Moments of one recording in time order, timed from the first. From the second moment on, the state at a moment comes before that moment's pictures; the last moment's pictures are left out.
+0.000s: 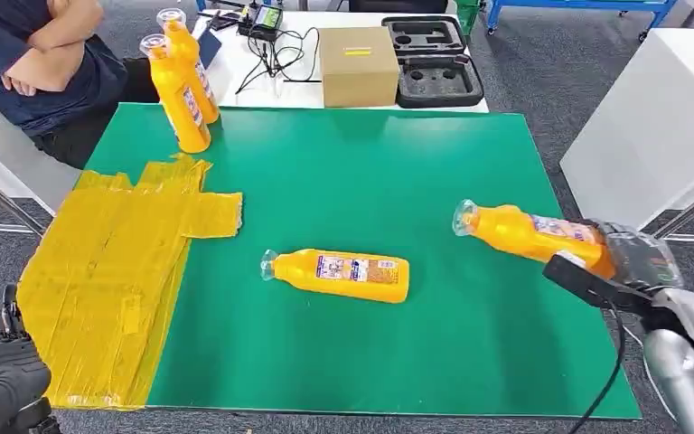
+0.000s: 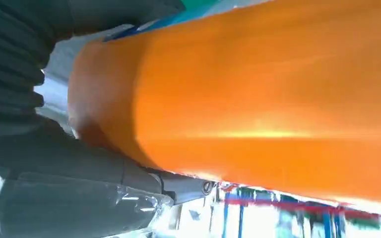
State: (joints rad) left arm 0.24 -0.04 0.22 -1.71 0.18 0.00 -0.54; right arm 0.00 -0.57 -0.04 -1.44 0.63 0.09 -0.08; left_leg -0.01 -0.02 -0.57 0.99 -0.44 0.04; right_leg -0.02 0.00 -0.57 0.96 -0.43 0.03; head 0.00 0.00
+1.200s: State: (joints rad) left arm 0.23 -0.10 0.08 -1.77 0.28 -0.12 -0.51; right arm -0.34 -0.15 0.42 -1.28 0.56 -0.26 -0.12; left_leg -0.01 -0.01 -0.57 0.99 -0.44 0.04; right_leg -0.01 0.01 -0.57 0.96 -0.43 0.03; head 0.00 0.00
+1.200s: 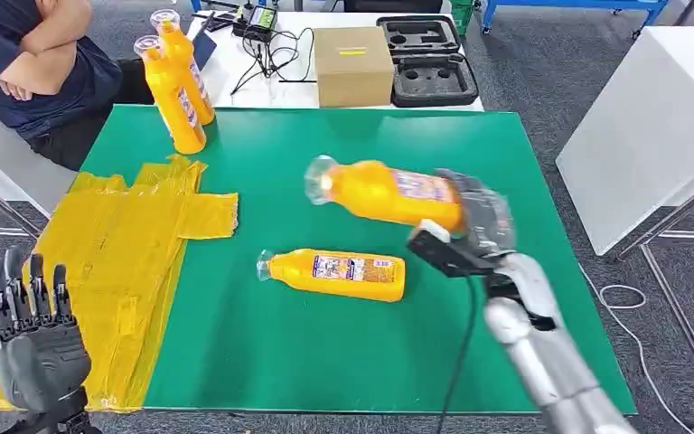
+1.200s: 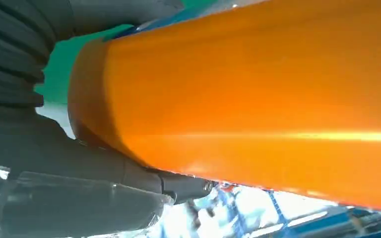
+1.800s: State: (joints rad) left arm 0.21 -0.09 0.04 -1.78 0.31 -0.14 -0.45; right arm -0.48 0.16 0.63 -1.22 0.56 -0.30 -0.03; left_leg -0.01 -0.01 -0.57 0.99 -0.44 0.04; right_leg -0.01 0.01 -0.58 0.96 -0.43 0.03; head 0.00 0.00
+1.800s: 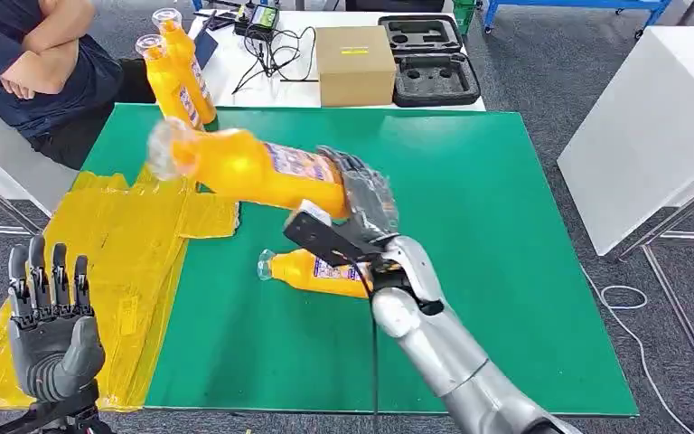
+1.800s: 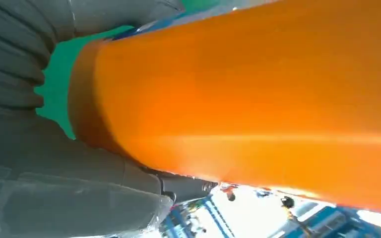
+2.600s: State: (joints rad) left arm 0.07 -0.08 -0.11 -1.75 0.34 -0.10 -0.44; right arm -0.46 0.29 0.85 -1.11 0.53 -0.40 -0.05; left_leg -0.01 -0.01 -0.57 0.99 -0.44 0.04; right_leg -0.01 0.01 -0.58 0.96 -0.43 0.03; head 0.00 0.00
